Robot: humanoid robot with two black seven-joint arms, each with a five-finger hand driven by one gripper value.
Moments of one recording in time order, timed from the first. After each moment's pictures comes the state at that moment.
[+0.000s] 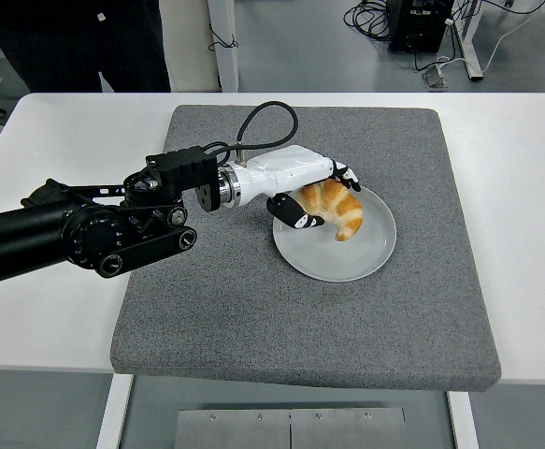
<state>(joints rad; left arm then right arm) -1.20 0.20 0.03 -1.02 1.33 0.17 -0.24 -0.10 0.00 0.02 0.11 -0.11 0.03 0.41</state>
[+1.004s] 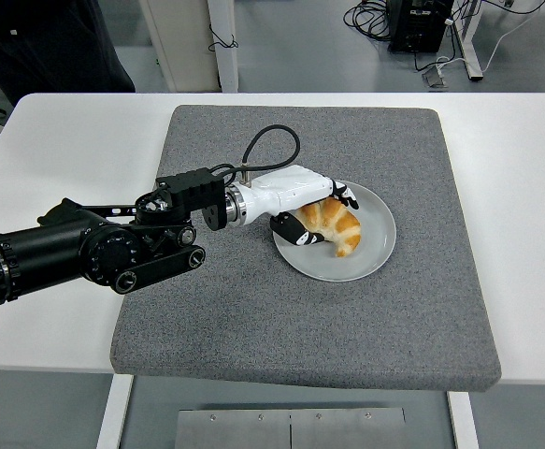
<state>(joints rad) -1.16 0.14 0.06 -0.96 1.33 0.20 -0.23 -0.10 0.00 0.02 0.11 -0.11 0.03 0.41</state>
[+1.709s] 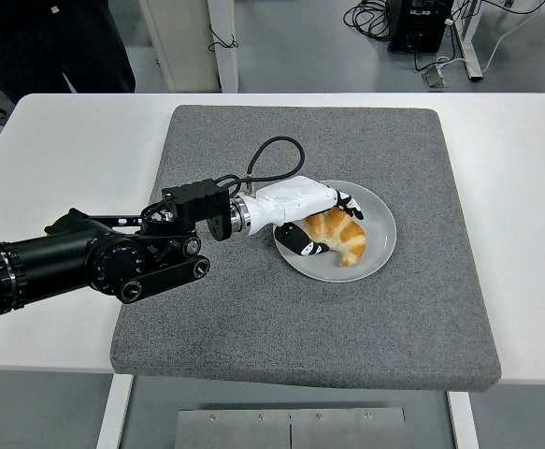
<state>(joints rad) -1.13 0.13 0.06 -0.96 1.34 0.20 -0.24 -0.10 0.00 0.02 0.11 -0.11 0.03 0.41</state>
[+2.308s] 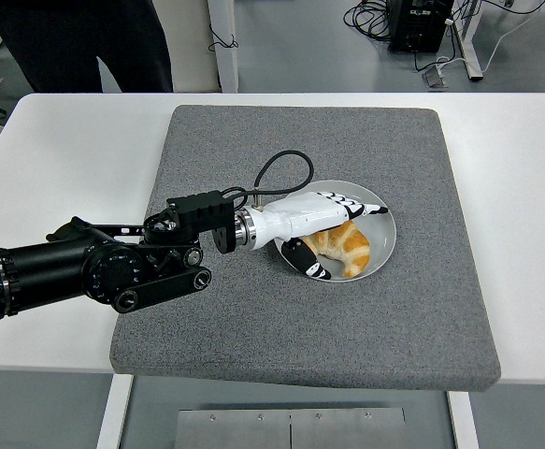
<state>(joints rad) -1.12 0.15 0.05 -1.05 1.32 0.18 -0.25 -0.10 0.00 0.02 0.11 -0.11 0.03 0.41</state>
